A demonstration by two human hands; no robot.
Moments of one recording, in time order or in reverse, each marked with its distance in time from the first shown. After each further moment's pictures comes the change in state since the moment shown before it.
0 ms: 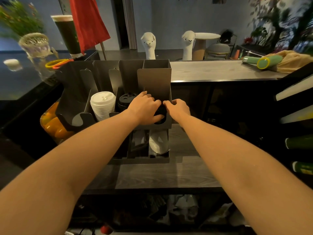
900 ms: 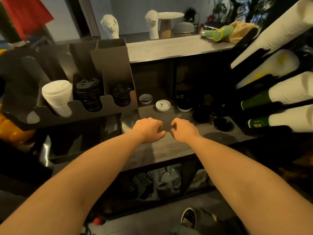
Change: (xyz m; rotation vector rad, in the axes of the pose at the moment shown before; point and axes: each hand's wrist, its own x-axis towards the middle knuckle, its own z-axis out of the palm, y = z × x) left_hand -0.023 0.156 0.047 -0.399 -0.340 0.017; right_hand -0.091 0.168 -0.061 -0.588 -0.112 0.036
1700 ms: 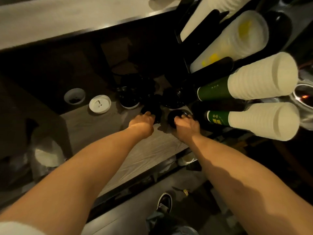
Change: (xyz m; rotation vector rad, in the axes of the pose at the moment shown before) left_hand 0.250 0.144 0.087 0.062 -0.307 0.069; right_hand 0.096 0.247 -0.022 -0.311 -0.104 0.241
